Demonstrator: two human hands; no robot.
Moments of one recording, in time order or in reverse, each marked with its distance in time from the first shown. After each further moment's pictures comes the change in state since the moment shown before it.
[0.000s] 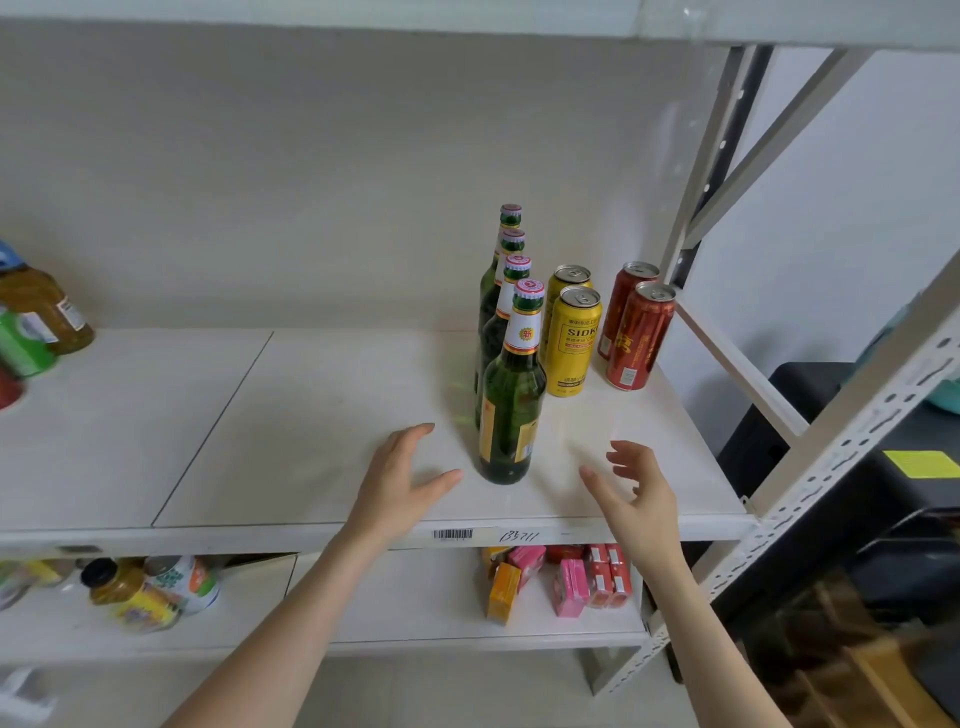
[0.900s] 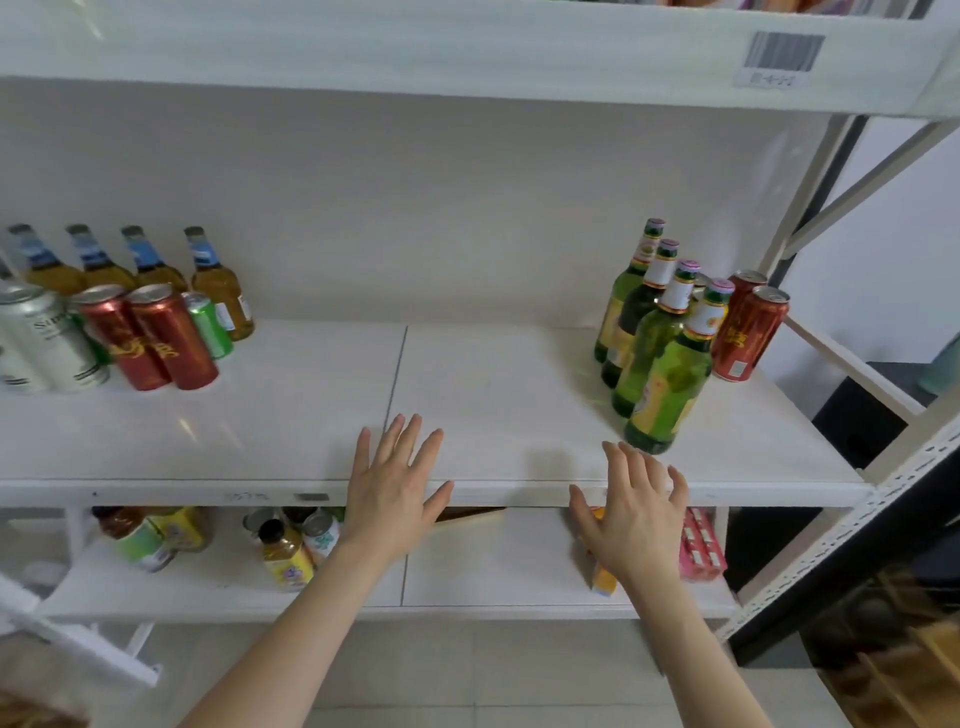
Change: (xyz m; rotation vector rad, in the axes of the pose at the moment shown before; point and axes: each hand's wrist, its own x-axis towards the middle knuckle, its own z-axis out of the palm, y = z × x) left_hand -0.091 -0.117 -0.204 0.856 -0.015 0.203; right_hand -0.141 -0.107 0.172 -0.935 0.161 -0.381
